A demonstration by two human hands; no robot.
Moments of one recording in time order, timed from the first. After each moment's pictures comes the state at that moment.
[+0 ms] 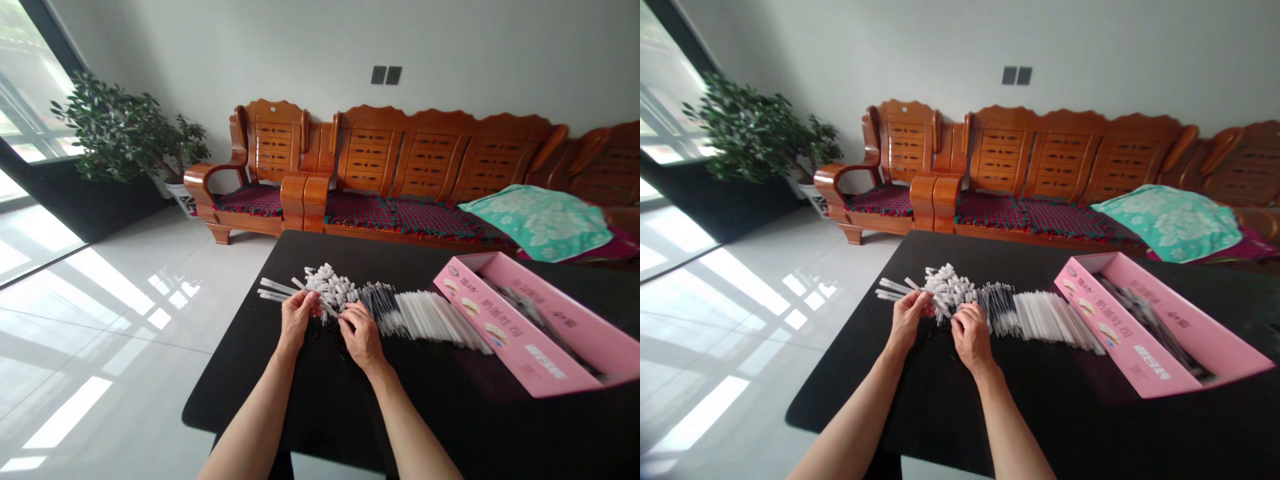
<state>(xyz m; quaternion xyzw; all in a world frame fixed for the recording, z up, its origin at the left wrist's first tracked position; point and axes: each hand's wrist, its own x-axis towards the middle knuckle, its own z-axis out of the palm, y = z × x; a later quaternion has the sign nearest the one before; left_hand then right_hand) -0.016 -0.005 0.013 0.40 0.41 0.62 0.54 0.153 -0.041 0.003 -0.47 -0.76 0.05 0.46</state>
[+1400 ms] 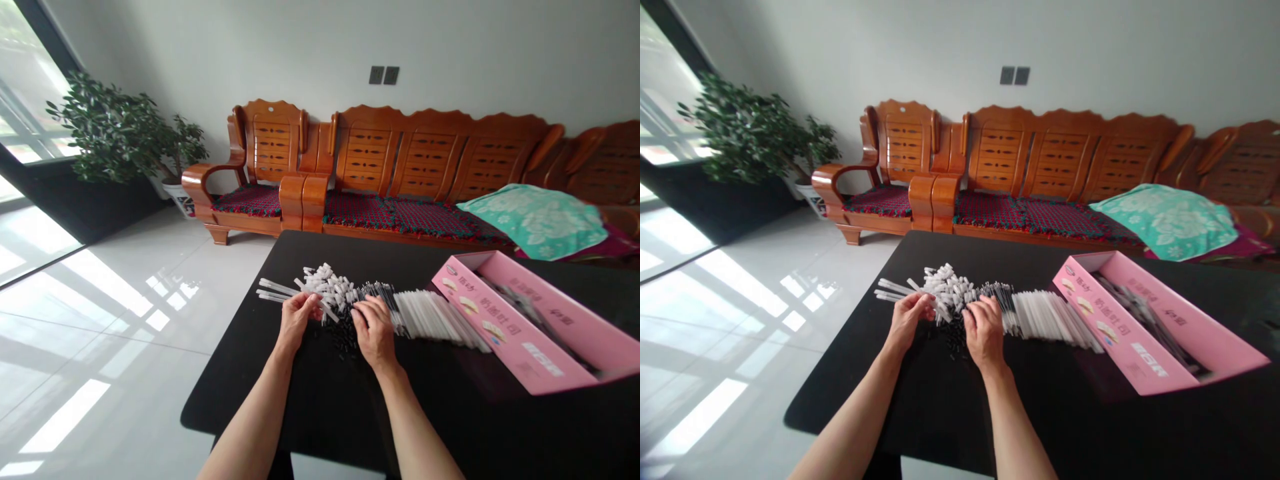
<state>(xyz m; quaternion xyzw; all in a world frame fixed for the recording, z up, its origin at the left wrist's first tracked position) -0.018 -0.009 0.016 0.44 0.39 0.59 0.56 0.177 -0.044 0.012 -0.50 -0.72 -0.08 0.47</state>
